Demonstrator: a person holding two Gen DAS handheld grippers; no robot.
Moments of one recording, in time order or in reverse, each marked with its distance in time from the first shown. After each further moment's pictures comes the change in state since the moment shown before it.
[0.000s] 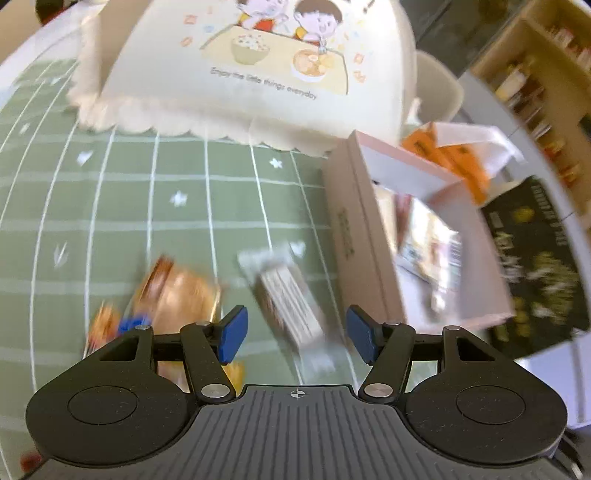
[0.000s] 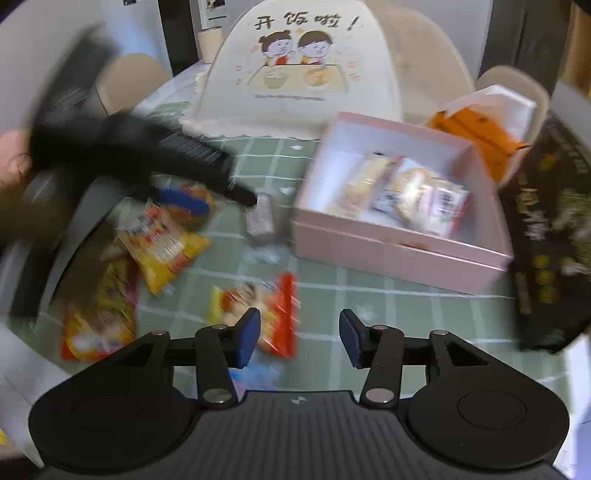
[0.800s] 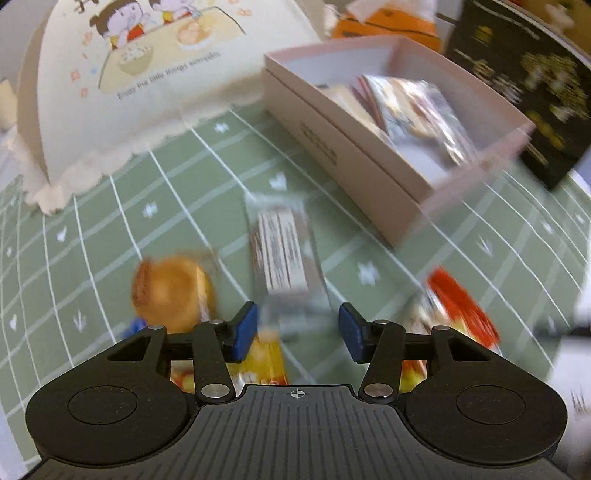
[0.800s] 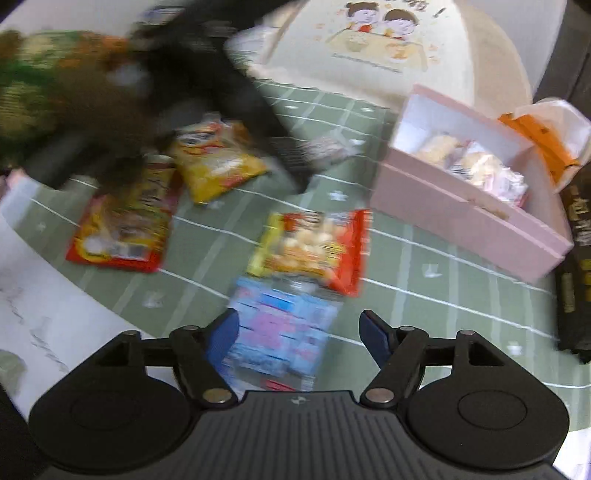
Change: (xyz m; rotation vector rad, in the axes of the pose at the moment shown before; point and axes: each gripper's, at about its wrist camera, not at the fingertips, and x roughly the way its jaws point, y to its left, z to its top) left arm 0.010 -0.020 -0.047 0.547 0.111 0.119; right arm 0.026 0.043 -0.044 -0.180 0.039 0.006
